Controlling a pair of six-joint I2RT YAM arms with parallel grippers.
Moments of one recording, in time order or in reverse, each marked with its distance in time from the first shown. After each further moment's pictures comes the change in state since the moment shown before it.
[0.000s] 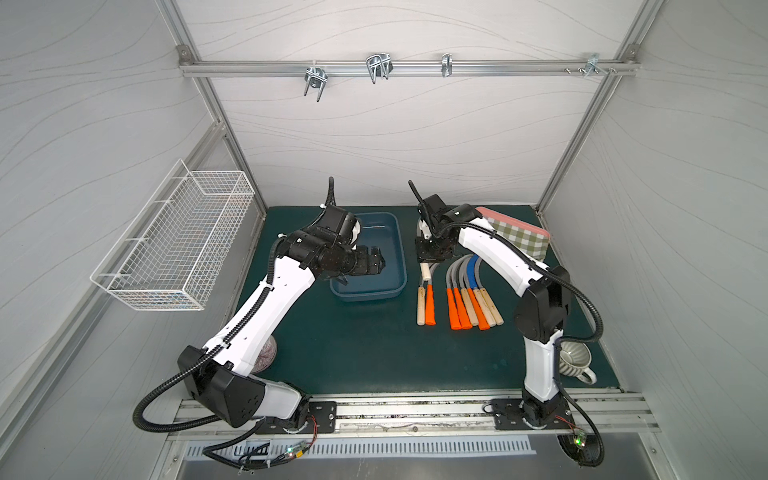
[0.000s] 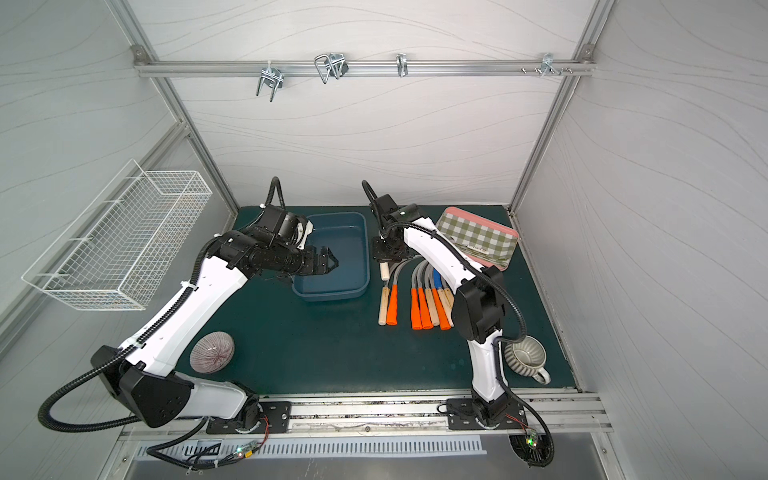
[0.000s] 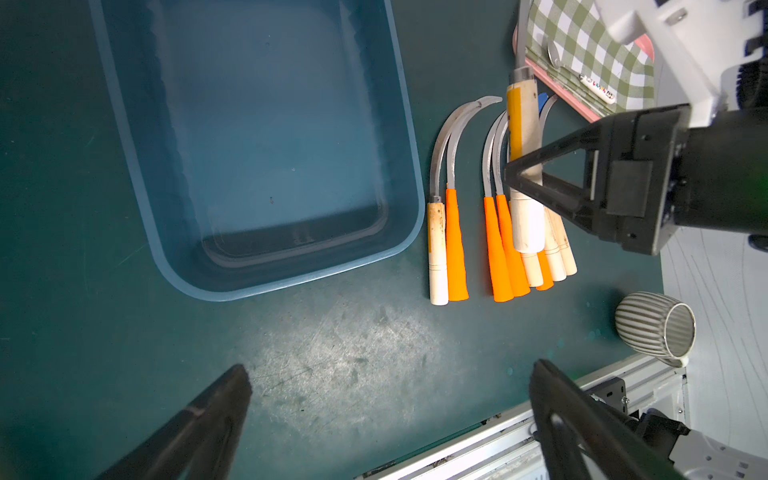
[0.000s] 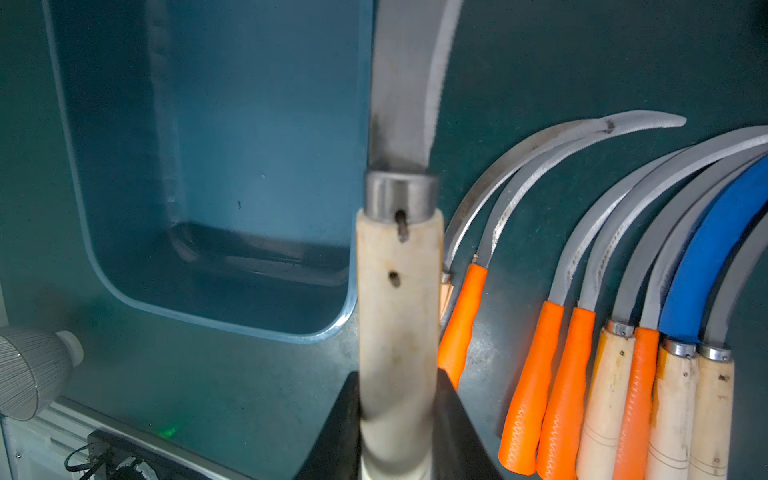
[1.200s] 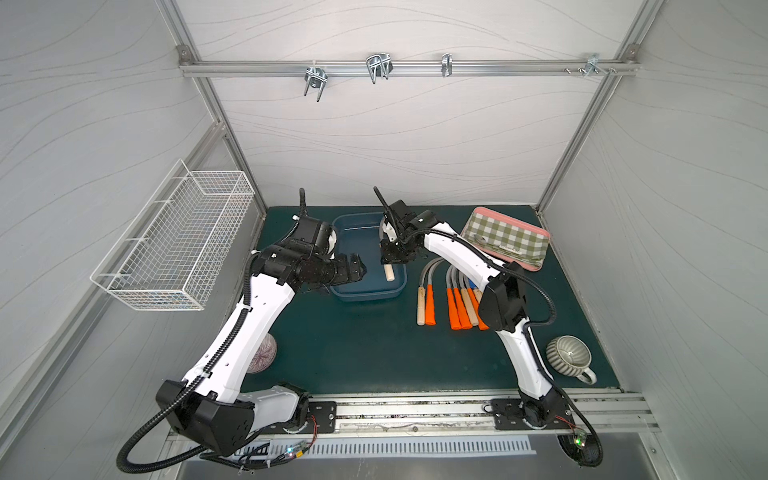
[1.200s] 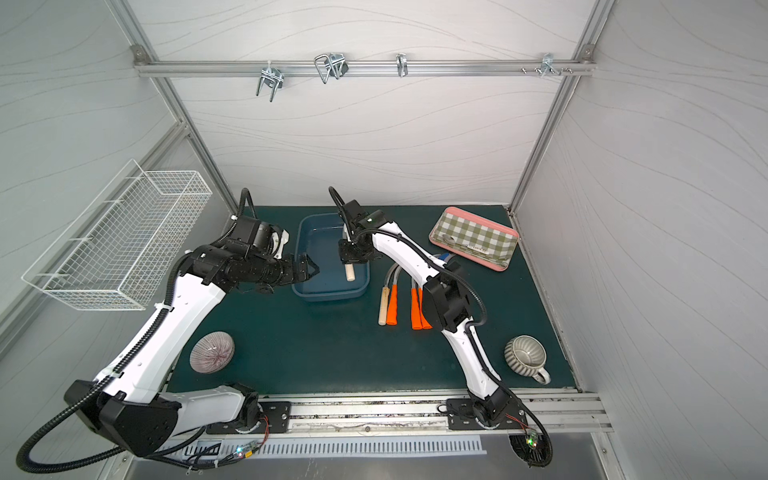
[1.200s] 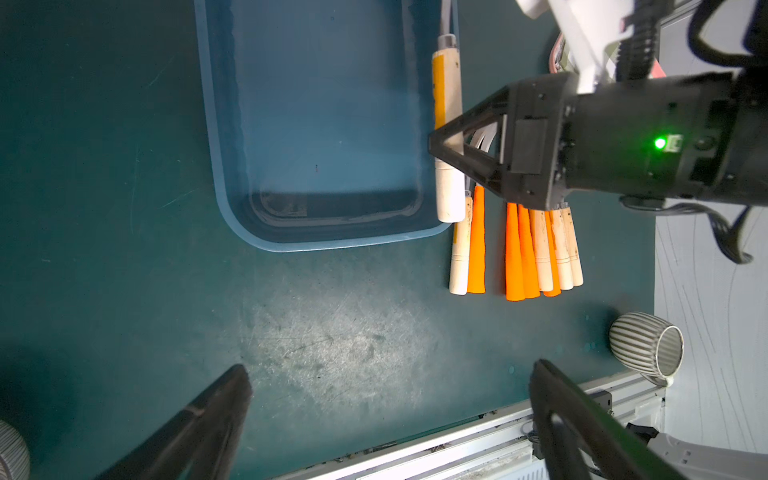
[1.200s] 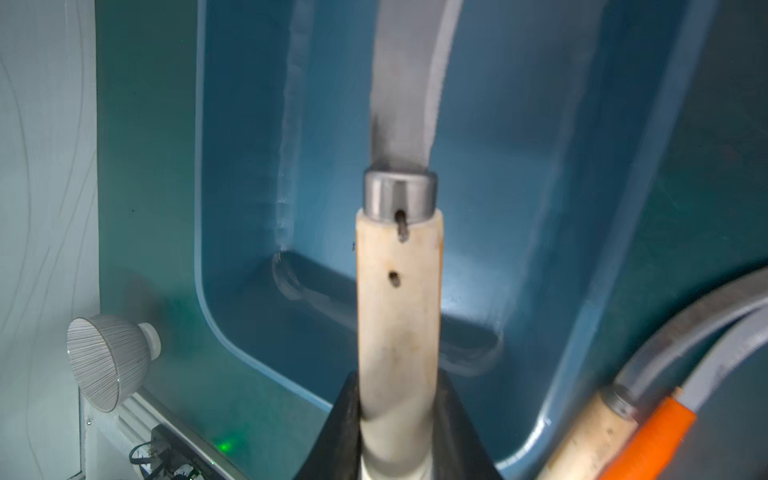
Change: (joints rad) left arm 0.117 -0.156 -0.140 -0.026 0.038 -0.027; right arm 0.118 0.285 0.274 0.111 -0.117 0.026
